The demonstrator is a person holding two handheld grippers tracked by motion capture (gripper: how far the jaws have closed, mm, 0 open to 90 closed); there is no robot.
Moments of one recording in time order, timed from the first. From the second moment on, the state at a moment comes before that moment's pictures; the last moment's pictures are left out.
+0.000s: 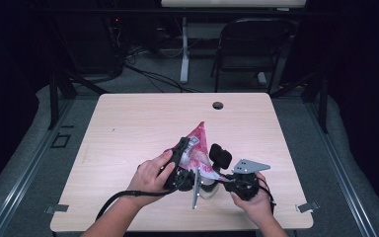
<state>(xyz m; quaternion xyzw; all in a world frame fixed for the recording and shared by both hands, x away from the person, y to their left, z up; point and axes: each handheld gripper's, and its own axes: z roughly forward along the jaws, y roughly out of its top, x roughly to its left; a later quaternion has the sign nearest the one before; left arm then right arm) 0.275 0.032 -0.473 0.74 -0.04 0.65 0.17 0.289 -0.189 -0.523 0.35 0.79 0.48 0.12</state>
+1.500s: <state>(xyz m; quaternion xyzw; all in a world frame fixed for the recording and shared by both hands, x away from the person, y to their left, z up) 0.278 0.036 -0.478 0.75 -0.03 0.64 0.17 0.285 -0.192 -0.522 0.35 0.79 0.48 0.13</state>
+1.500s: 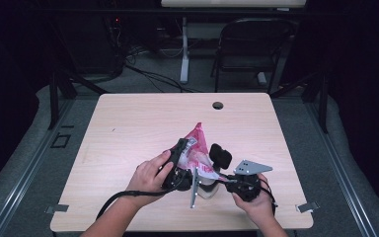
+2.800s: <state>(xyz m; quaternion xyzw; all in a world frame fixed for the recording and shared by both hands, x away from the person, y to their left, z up) 0.280 0.041 -0.482 0.76 -0.02 0.63 0.17 0.284 -0.195 -0.520 0.35 0.79 0.49 0.13</state>
